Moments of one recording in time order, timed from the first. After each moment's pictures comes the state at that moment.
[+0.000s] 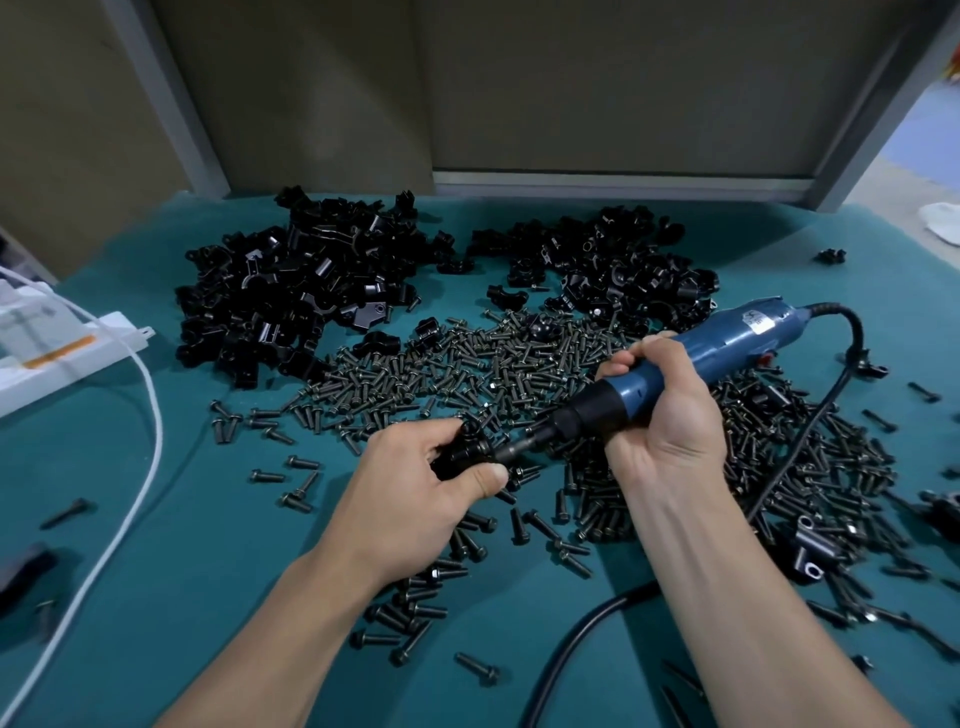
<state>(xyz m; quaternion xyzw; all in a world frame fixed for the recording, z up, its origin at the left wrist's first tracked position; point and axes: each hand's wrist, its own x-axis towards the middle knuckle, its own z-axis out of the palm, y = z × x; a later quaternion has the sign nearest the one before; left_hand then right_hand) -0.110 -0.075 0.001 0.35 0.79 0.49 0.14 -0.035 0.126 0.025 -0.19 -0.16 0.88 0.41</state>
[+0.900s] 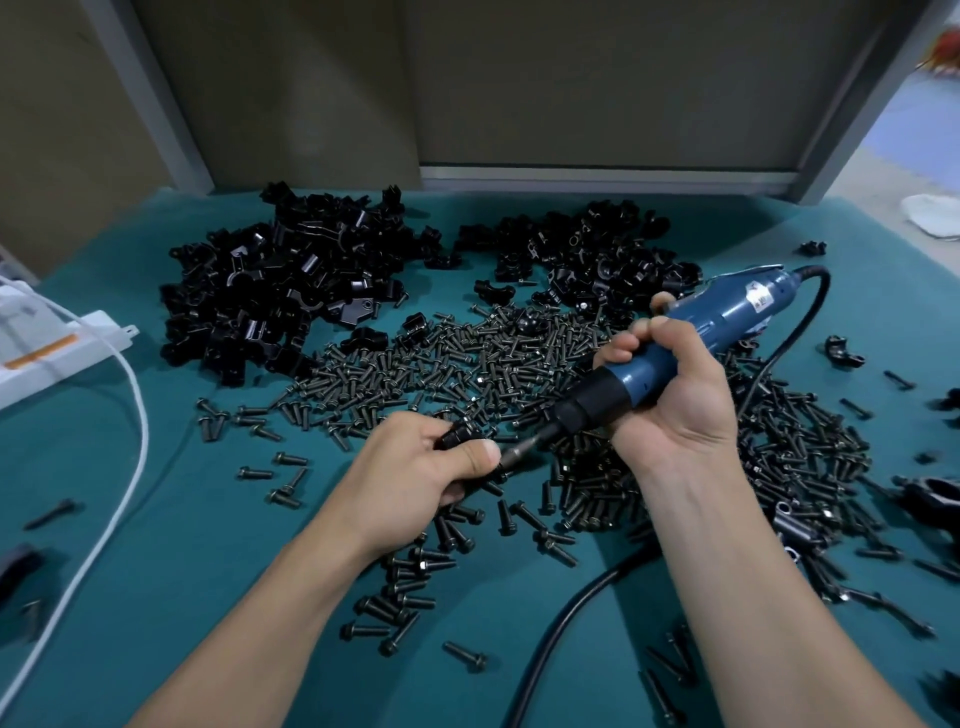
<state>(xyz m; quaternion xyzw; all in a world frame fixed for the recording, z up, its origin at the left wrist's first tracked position) -0.113 -0.068 0.012 0.31 0.76 0.50 0.28 -0.021 0.133 0.039 -0.13 -0.19 0.90 0.36</state>
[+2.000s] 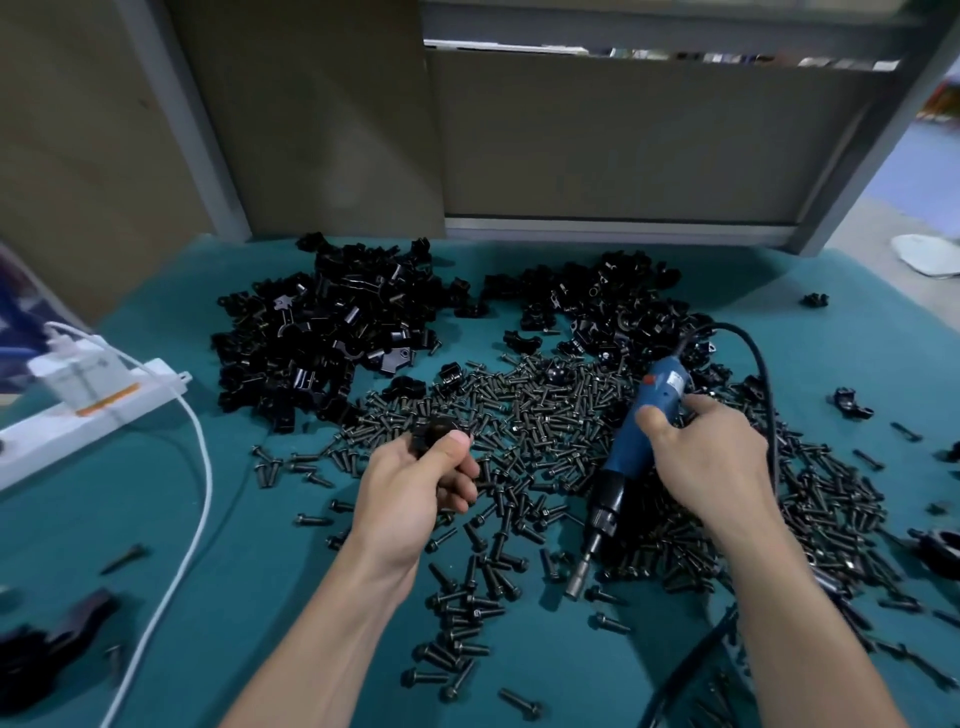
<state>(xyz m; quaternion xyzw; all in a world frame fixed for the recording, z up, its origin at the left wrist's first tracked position) -0.128 -0.078 0.021 0.12 0.64 0.72 0.25 -0.004 0.141 0.047 -0.50 -0.79 0.31 0.20</state>
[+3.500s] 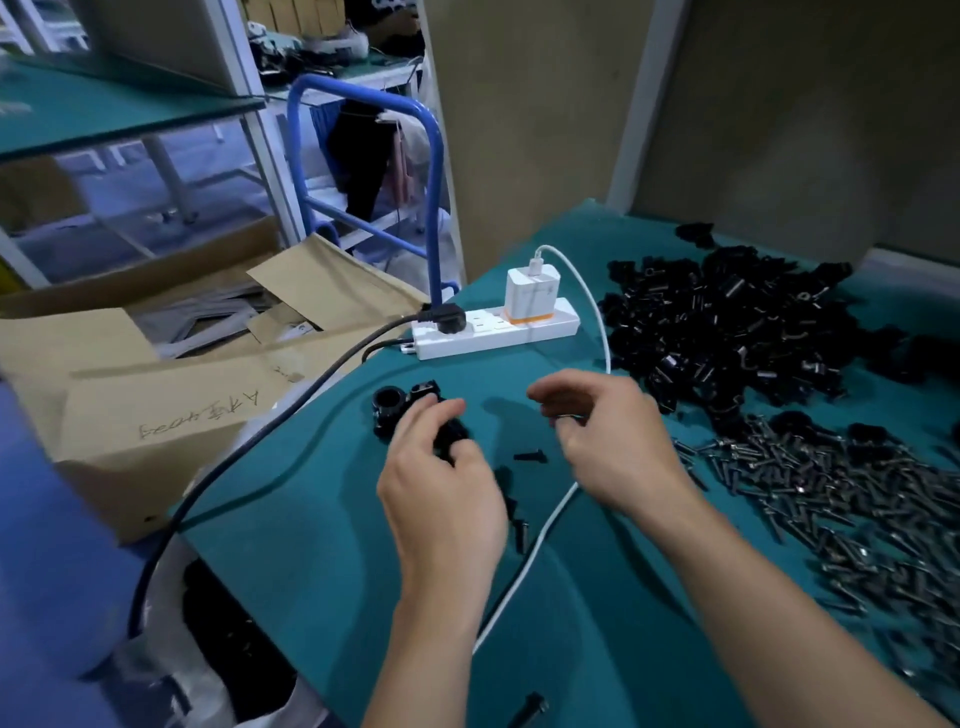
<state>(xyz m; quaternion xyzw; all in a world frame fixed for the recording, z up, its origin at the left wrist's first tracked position) -0.149 -0.293 0.027 -0.23 0.77 0.57 -0.20 -0.199 -0.162 0.034 0.00 -0.88 0.47 0.02</state>
